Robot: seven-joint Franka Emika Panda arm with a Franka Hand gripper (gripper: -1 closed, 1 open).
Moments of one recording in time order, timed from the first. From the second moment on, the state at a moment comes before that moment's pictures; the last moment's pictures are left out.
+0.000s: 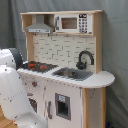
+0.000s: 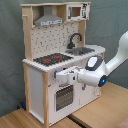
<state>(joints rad) -1.34 -0.30 2.45 -1.95 -1.73 2.17 -0.06</state>
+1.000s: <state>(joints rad) -1.44 -0.43 2.45 -1.94 -1.71 2.21 0.05</state>
